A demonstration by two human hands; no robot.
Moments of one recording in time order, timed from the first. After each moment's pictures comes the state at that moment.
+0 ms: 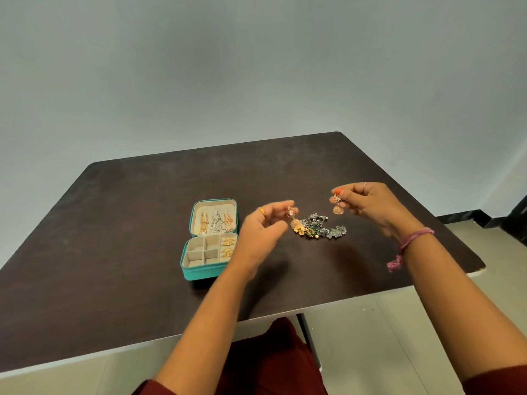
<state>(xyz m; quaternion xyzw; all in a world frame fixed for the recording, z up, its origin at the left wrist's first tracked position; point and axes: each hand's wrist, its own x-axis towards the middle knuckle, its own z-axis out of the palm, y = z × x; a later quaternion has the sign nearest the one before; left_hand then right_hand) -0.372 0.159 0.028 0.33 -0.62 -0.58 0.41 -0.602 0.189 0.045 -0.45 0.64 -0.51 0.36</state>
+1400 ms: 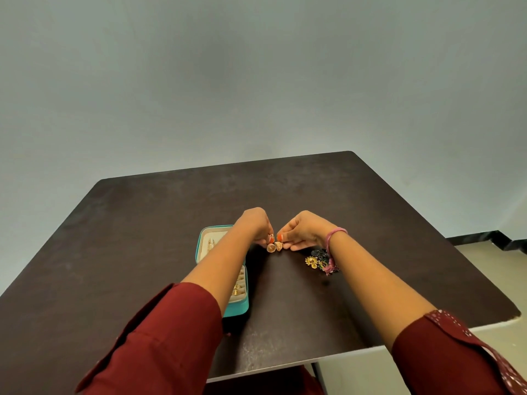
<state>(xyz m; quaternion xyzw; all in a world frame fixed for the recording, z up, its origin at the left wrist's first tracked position) -0.392 0.029 0.056 0.57 -0.75 -0.33 -0.02 -0.527 0.069 0.027 -0.46 0.68 -0.25 0.51</state>
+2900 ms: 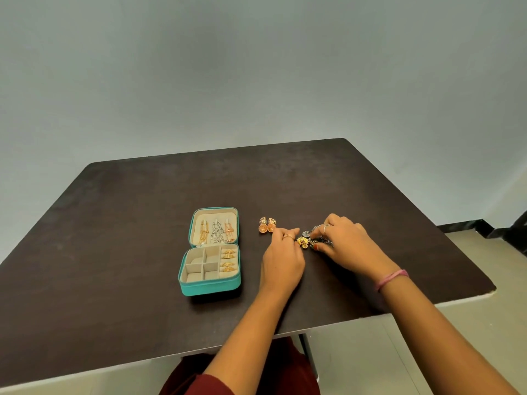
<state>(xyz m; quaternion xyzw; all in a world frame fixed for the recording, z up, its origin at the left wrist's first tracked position) -0.415 0.148 -0.025 0.49 -0.78 -0.26 0.30 -0.559 0.181 0.018 -0.69 0.72 -0.05 0.02</state>
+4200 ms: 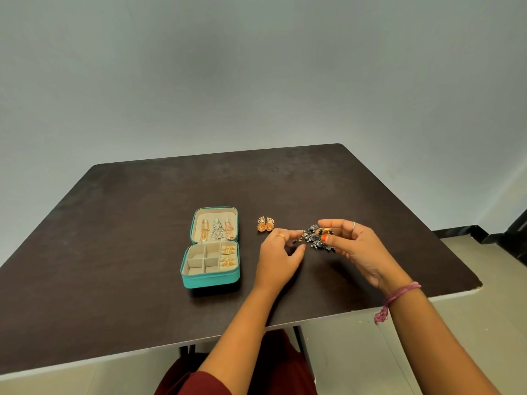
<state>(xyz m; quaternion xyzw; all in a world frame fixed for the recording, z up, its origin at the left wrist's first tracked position) -0.406 0.149 -0.031 0.40 -0.75 -0.33 0.42 -0.561 0.219 0.018 -0.42 0.58 -0.55 0.43</state>
